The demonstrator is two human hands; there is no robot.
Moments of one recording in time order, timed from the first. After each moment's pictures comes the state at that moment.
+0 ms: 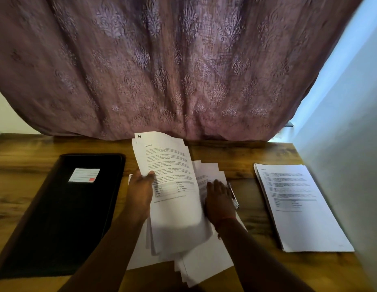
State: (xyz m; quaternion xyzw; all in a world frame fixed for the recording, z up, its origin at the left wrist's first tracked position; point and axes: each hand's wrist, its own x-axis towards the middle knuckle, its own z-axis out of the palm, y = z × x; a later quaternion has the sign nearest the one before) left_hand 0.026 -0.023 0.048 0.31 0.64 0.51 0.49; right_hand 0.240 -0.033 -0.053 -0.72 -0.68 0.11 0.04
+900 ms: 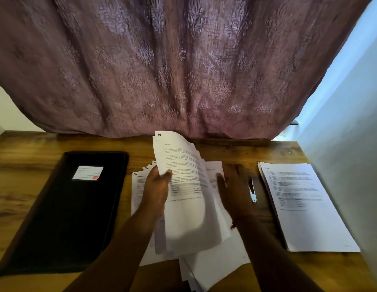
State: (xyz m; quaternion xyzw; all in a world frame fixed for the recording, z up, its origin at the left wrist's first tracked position) left_hand 0.050 -0.020 0.045 0.35 0.64 0.47 0.50; right_hand 0.258 -0.032 0.004 -0.71 -0.62 0.10 0.31
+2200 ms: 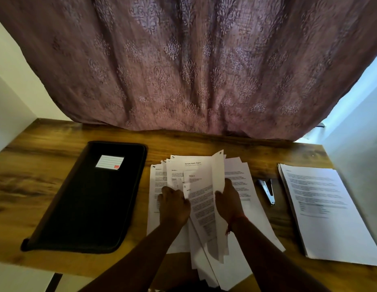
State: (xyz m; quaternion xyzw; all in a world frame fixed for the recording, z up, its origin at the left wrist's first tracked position) left_hand 0.033 -0.050 -0.062 0.60 0.77 0.15 0.18; right_hand 0.199 -0.046 -0.018 -0.69 -0.50 0.41 0.32
